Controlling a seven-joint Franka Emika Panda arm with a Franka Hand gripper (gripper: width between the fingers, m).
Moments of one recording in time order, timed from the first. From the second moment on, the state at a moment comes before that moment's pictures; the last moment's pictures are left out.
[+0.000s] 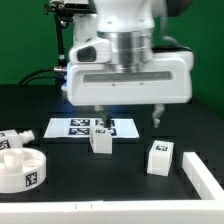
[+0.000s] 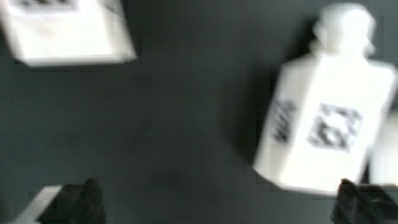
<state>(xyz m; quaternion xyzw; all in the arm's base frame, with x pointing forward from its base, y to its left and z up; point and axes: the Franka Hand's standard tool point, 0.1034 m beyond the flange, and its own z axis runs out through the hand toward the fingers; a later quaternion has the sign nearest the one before) 0.508 0.052 0.068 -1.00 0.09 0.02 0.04</state>
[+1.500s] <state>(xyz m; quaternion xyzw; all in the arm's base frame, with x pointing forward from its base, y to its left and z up) 0.524 0.094 0.014 -0.98 0.21 0.04 0.04</state>
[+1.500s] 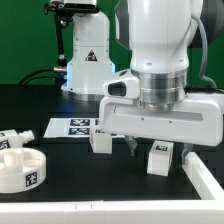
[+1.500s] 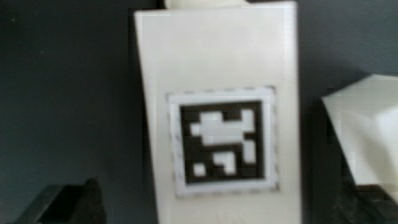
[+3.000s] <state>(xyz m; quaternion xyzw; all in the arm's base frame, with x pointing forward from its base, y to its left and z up) 0.460 0.106 0.031 -1.00 0.05 0.01 0.03</state>
